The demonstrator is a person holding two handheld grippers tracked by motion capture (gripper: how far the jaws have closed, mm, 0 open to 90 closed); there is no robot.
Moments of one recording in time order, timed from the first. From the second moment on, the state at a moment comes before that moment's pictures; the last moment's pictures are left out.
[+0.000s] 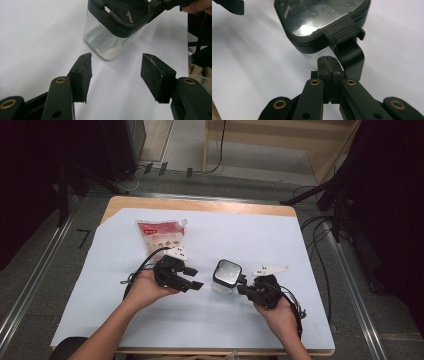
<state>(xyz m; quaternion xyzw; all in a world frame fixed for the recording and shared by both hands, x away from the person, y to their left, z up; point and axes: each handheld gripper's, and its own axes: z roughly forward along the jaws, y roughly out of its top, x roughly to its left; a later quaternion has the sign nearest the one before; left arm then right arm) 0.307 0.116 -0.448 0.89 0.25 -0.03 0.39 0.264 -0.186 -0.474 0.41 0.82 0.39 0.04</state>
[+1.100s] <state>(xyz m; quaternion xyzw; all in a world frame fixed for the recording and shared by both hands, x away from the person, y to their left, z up) 0.337 0.074 -0.455 0.90 0.19 -0.05 0.39 0.305 -0.222 -0.464 0.44 0.81 0.38 0.07</state>
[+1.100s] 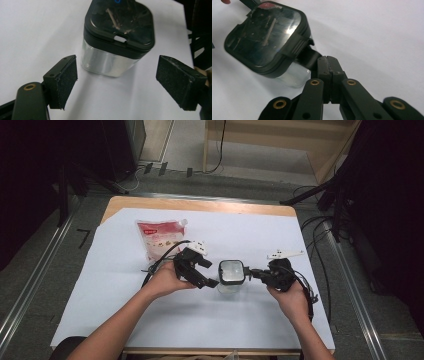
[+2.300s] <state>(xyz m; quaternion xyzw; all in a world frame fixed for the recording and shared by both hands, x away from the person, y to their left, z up) 0.336 0.040 -0.462 0.91 0.16 -0.01 0.38 0.312 -0.221 -0.478 0.46 0.80 0.37 0.06</state>
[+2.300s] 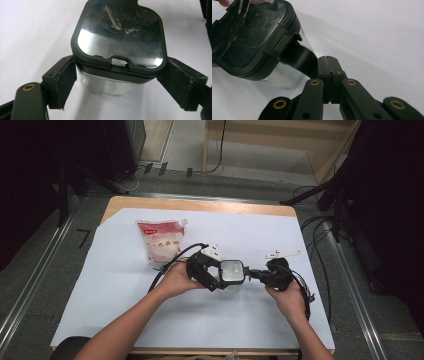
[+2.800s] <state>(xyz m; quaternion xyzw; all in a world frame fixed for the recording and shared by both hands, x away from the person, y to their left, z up) 0.334 0.043 -0.454 0.91 0.15 0.00 0.38 0.311 -0.216 -0.477 0.45 0.81 0.37 0.06</state>
